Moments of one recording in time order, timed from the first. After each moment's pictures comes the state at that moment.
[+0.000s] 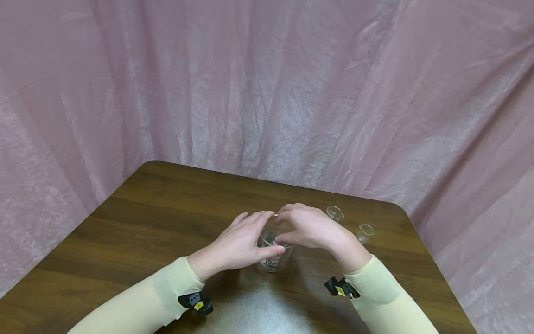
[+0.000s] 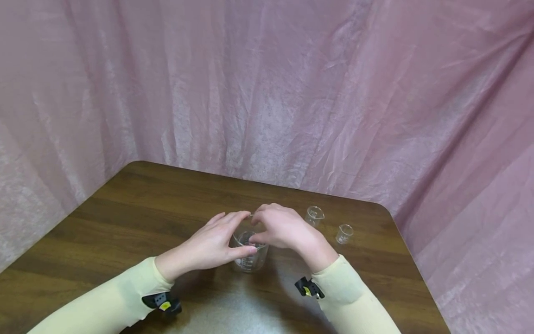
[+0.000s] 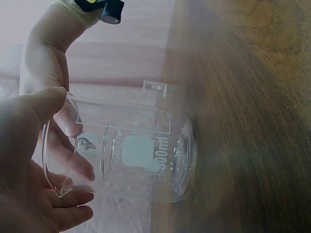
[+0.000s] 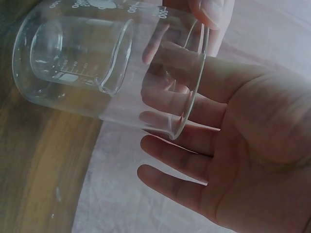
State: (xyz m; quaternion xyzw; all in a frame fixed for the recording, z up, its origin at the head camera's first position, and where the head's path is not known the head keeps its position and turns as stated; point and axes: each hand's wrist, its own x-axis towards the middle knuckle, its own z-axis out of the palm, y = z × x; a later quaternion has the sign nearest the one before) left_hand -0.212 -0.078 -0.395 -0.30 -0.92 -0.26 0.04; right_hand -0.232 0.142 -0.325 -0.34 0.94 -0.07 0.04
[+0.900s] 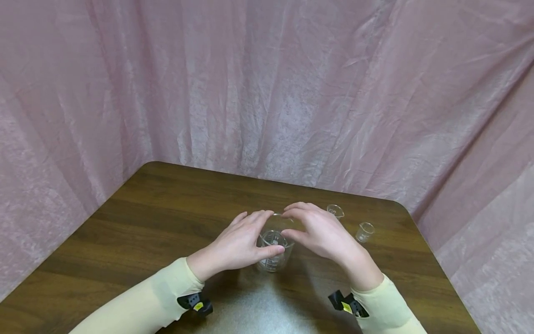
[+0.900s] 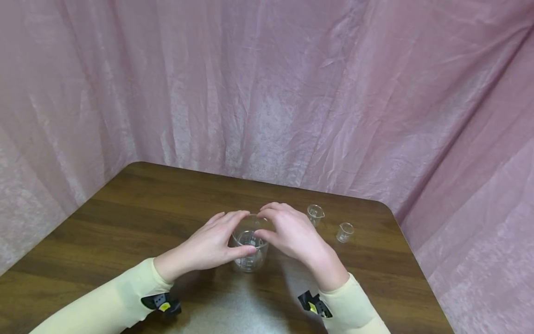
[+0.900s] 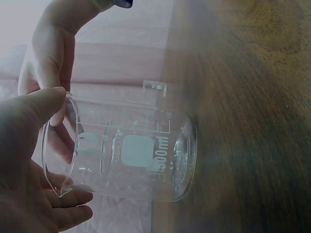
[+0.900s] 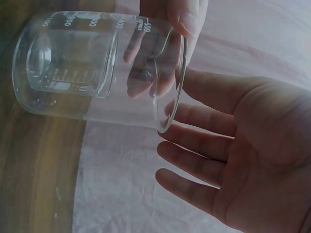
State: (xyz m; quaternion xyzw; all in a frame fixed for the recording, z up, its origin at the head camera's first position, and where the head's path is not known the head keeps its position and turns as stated) left_hand -0.209 -0.086 -0.397 -0.30 -0.92 -0.26 0.04; right_hand -0.210 0.153 -0.333 -0.31 0.94 -0.14 -0.07
